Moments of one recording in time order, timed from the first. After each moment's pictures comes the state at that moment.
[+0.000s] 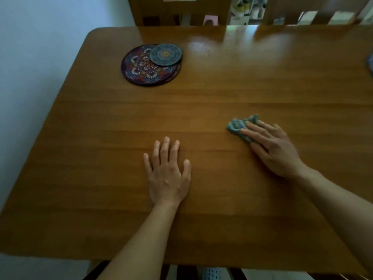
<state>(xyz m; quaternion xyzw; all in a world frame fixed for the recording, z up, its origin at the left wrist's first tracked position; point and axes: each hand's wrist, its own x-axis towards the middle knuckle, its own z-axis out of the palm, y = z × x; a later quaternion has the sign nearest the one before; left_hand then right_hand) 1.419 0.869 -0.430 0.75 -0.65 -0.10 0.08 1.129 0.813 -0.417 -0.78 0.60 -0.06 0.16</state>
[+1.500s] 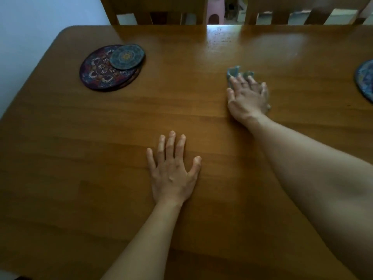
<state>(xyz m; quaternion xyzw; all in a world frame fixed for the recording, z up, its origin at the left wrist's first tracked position) 1.239 0.813 -0.429 0.76 -0.64 -0.08 0.04 1.060 0.621 -0.422 -0.69 0.71 -0.04 0.11</state>
